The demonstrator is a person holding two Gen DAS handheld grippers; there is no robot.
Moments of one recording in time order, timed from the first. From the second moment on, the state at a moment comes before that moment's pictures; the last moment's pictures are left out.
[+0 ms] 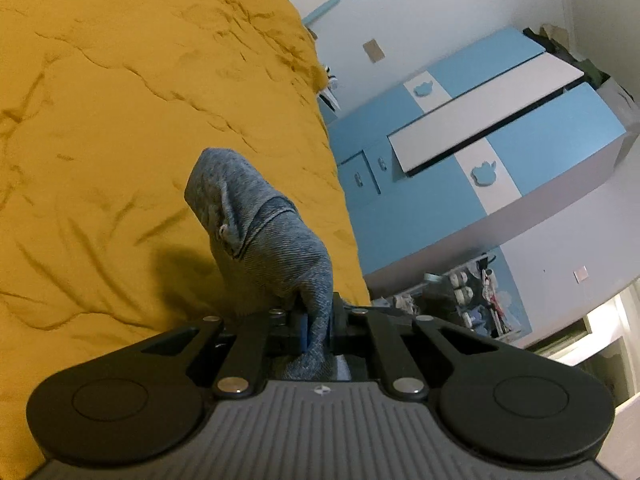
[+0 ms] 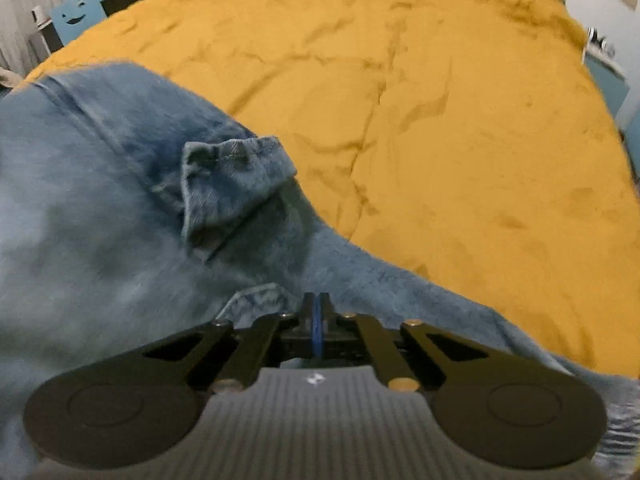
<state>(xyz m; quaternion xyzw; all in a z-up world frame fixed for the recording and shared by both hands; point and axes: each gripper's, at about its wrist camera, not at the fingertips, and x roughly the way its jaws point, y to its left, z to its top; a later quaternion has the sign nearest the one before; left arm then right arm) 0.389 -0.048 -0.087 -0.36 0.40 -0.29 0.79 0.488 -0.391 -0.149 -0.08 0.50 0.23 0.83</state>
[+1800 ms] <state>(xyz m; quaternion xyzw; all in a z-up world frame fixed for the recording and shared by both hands) 0.409 -0.428 -0.036 -0.06 0.61 -0.26 0.74 0.199 -0.612 -0.089 0.10 0.40 0.08 0.91</state>
